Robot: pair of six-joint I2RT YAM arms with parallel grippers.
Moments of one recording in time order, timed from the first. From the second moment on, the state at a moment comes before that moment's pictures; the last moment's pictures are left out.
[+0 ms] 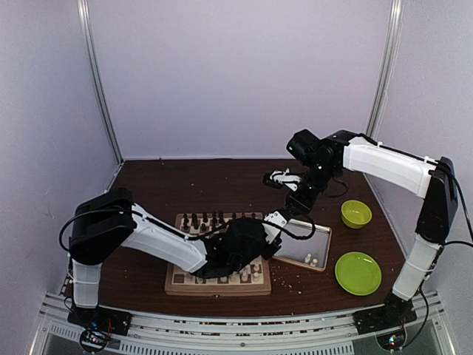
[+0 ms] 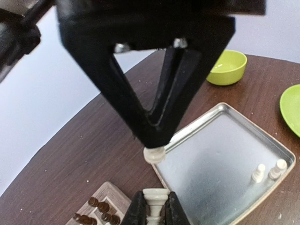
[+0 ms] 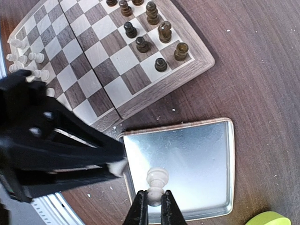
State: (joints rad) left arm -1.24 2.07 1.16 0.64 -0.51 0.19; right arm 0.65 1.76 1.58 -1.07 -0.22 -0.34
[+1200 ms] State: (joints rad) left arm -0.99 1.93 1.48 -1.25 -0.14 0.13; right arm 0.65 1.62 1.36 -0.94 -0.18 -0.40
